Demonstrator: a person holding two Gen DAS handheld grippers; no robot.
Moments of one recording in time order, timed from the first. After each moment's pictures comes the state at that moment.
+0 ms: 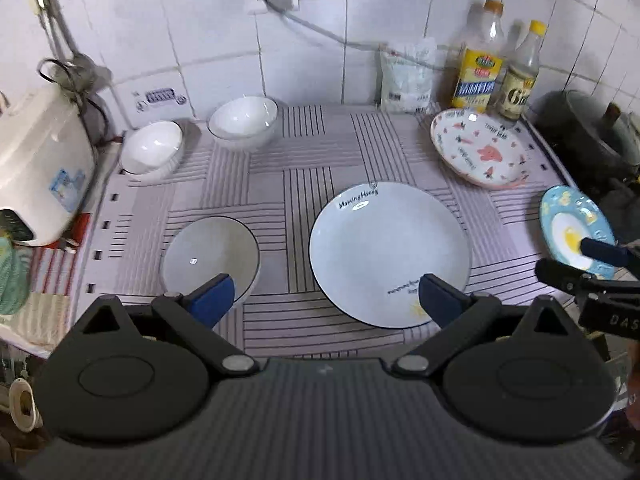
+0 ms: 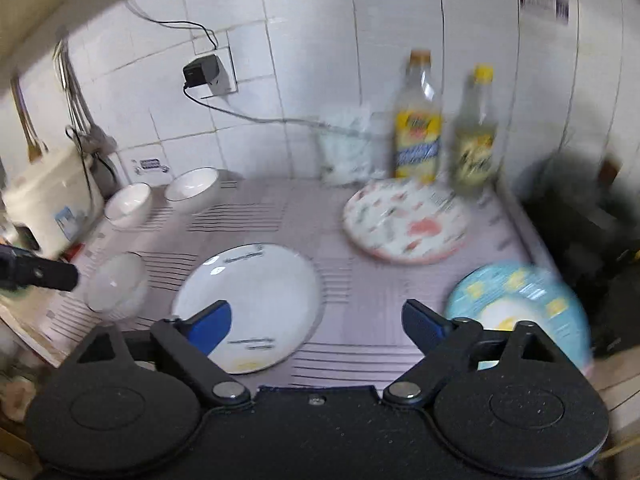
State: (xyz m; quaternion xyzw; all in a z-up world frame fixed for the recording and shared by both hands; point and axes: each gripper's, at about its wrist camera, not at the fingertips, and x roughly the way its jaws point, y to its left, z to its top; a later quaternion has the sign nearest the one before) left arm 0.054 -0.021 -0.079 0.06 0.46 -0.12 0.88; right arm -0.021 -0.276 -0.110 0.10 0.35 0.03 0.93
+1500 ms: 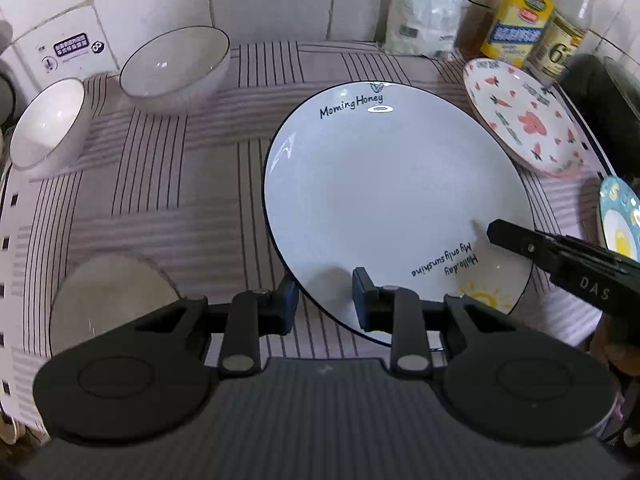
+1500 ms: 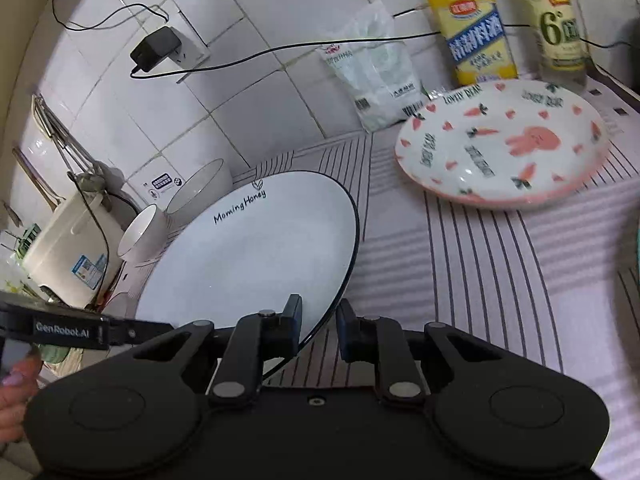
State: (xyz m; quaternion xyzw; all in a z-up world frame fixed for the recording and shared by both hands) left arm 0.191 -0.045 -0.189 0.05 0.53 -0.17 0.83; right arm 0.100 -0.291 -0.238 0.24 0.35 0.11 0.90
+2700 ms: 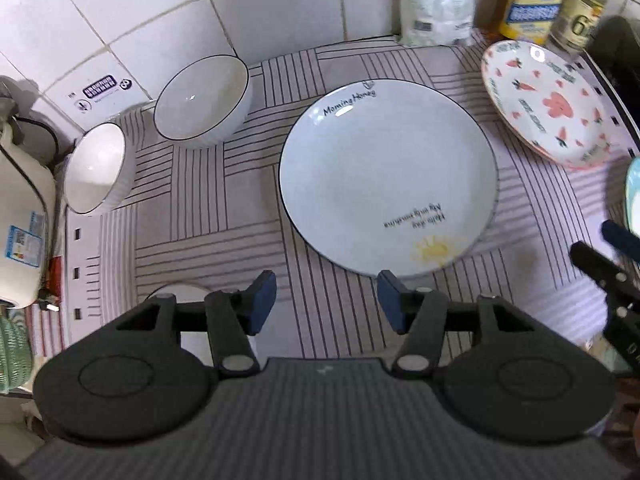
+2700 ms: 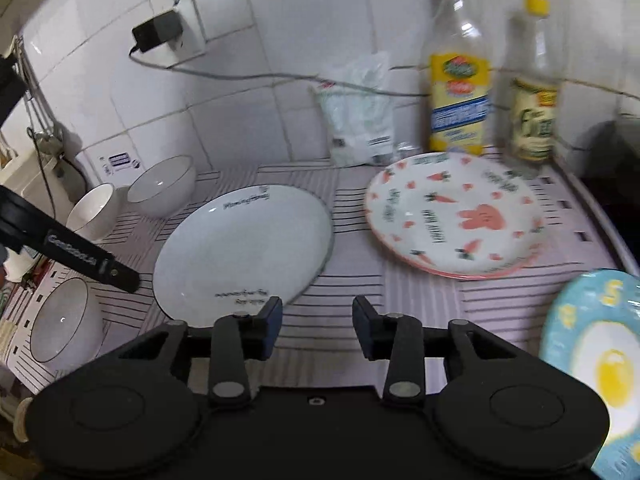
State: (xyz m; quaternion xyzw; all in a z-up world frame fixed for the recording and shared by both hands) left arm 0.190 -0.074 -0.144 0.15 0.55 -0.11 0.81; right arm 0.068 -0.267 -0.174 0.09 0.37 0.00 0.93
